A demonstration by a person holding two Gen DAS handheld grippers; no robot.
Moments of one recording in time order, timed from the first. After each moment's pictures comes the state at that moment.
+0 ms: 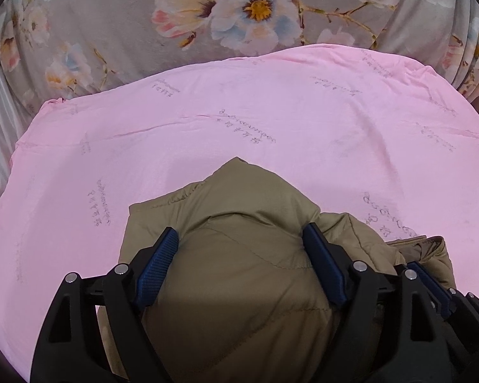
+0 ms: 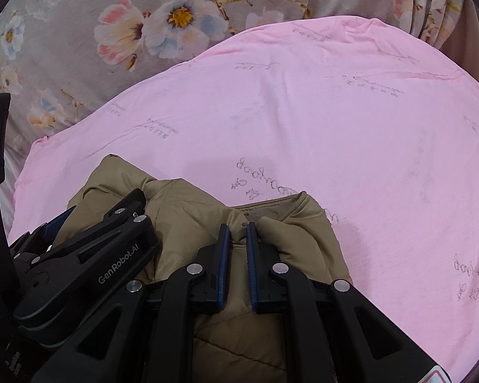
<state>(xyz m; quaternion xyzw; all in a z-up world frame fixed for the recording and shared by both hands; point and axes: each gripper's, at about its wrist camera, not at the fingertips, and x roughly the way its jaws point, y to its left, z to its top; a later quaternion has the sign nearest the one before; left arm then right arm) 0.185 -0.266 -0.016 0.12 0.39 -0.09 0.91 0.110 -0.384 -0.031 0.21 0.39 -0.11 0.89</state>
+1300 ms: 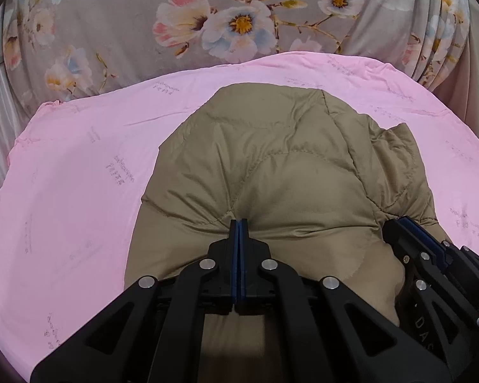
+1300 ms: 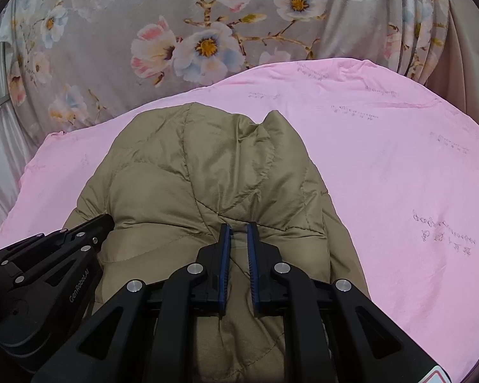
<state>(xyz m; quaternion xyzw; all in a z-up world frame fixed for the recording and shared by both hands) 0.092 -0.217 0.001 0.11 0.37 -0.15 0.91 0.022 -0.325 -0.018 0.15 0.31 -0.12 0.93</state>
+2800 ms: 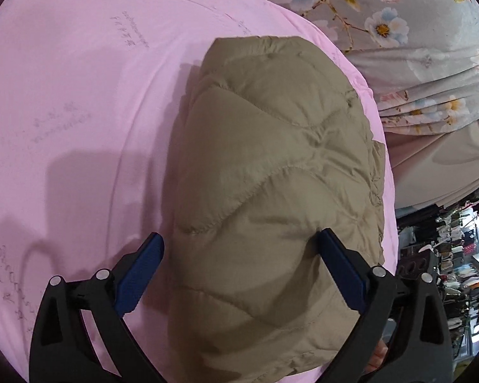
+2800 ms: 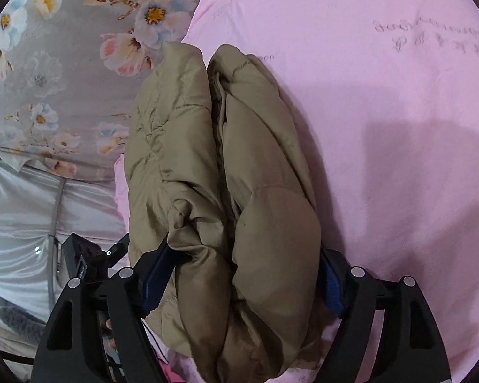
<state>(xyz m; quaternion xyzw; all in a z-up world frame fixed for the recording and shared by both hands) 0.114 -0.096 -0.011 -0.17 0.58 -0.28 0.75 -0.038 -0.402 -0.062 0.50 0.42 0.06 0.76</state>
